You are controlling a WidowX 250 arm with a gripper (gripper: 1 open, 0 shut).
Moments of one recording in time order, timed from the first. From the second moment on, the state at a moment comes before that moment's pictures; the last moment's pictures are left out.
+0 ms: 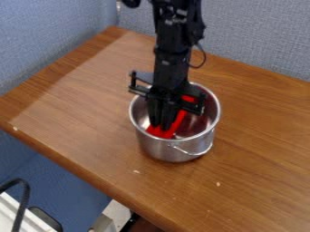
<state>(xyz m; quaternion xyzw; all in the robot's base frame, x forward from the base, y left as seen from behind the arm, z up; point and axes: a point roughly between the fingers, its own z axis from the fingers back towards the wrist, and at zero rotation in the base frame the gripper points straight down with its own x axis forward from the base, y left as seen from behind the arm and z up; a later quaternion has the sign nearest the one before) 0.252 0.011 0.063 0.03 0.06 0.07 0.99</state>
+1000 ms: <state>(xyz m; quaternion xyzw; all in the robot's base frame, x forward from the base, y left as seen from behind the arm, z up) 0.245 0.002 0.047 0.03 0.06 0.08 0.99</state>
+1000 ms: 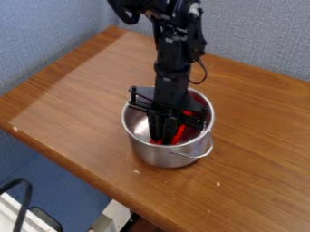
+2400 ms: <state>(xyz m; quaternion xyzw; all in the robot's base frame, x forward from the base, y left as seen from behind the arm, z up) 0.250 -0.001 0.048 0.02 0.09 0.08 0.99</state>
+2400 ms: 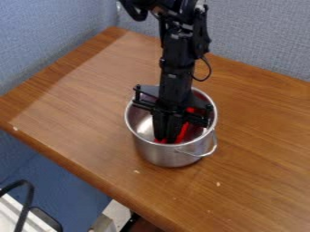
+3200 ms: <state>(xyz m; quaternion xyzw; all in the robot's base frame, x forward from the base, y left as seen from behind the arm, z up) 0.238 0.005 0.055 0.01 0.12 0.09 0.99</state>
